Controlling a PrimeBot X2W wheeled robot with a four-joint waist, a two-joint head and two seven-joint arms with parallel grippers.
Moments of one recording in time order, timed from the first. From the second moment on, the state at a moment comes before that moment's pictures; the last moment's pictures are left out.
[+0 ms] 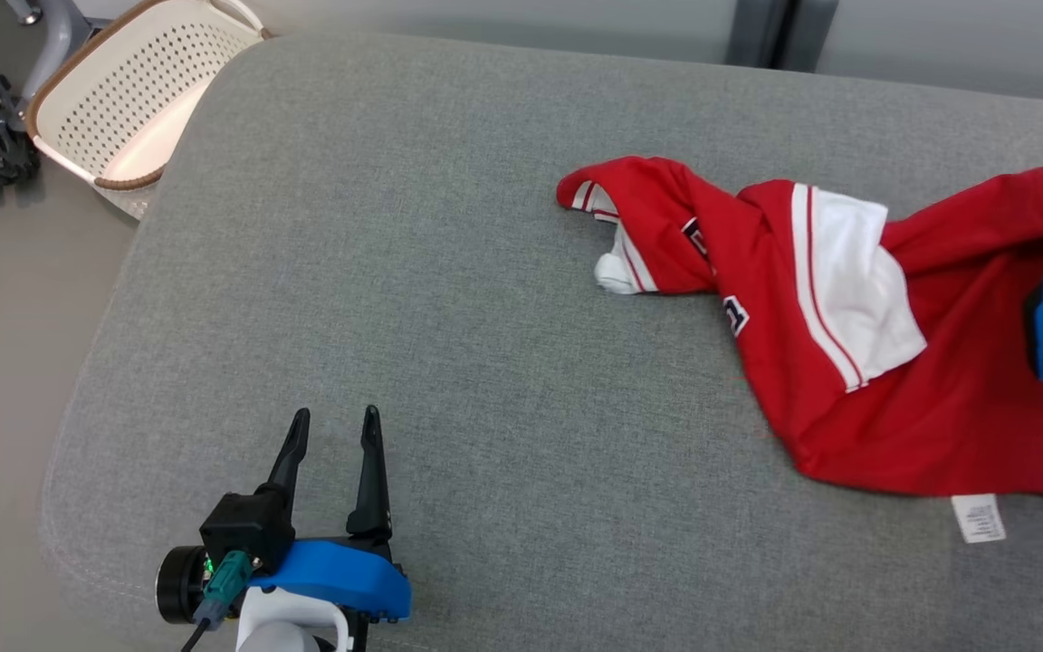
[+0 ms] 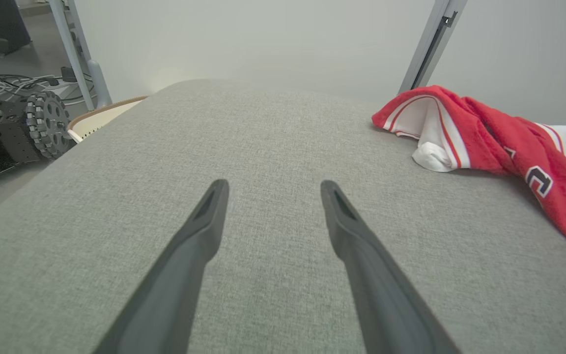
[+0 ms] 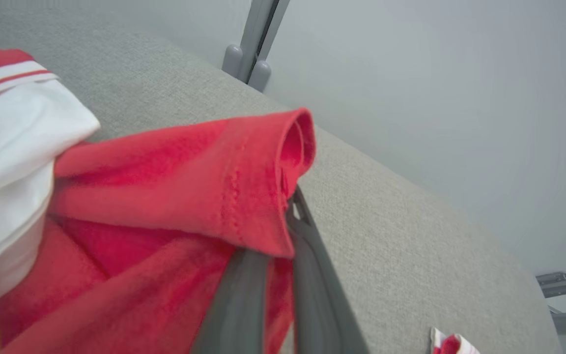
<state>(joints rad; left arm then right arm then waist) -0.13 0.06 -0.26 0.32 -0.31 0.05 -0.26 -0.86 -0.46 0.22 1.06 0.01 0.13 -0.10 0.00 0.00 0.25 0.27</state>
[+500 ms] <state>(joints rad) -0.12 0.06 -0.23 0.32 -0.30 0.05 -0.26 -0.89 -0.35 0.10 1.14 -0.05 0.13 -0.21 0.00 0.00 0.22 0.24</state>
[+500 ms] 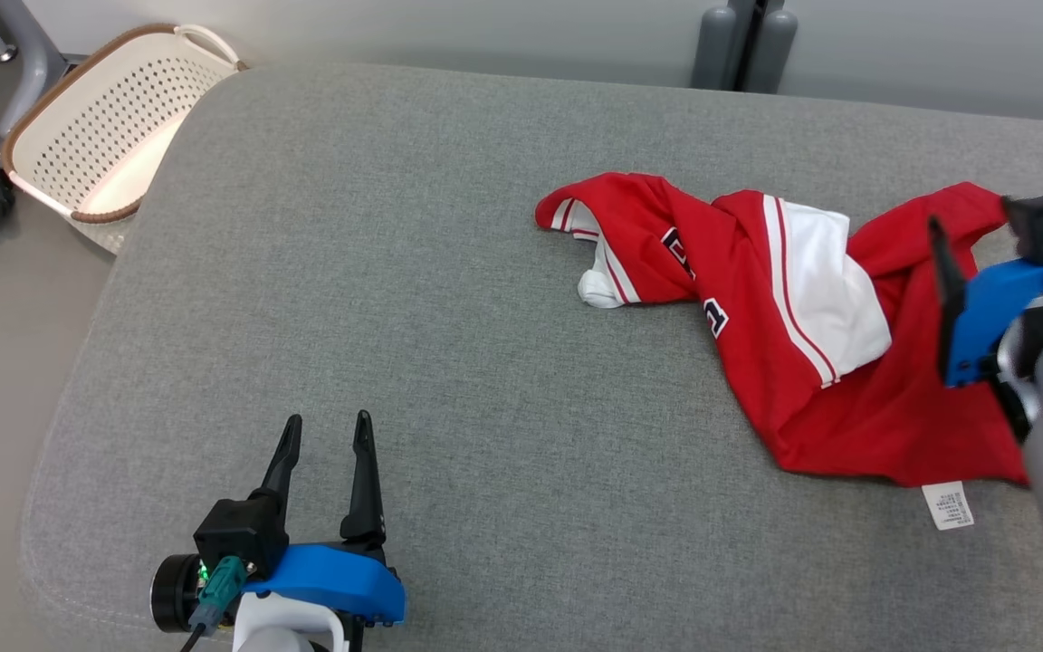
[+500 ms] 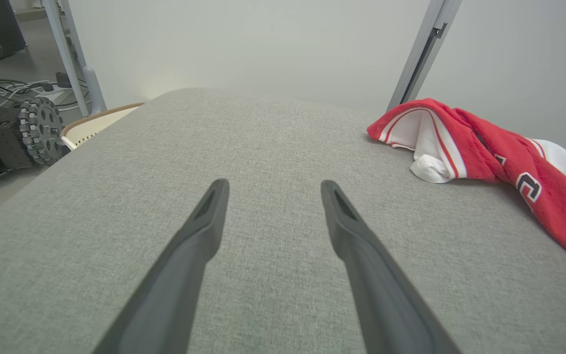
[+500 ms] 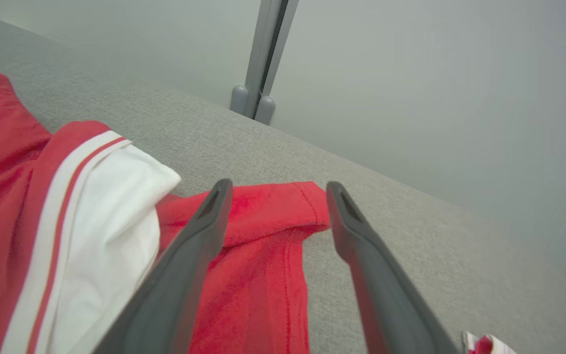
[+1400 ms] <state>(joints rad) -0.12 0.05 -0.23 0.33 -0.28 0.04 -0.26 -0.84 -0.28 0.42 1.09 0.26 0.13 -0.05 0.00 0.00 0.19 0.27</state>
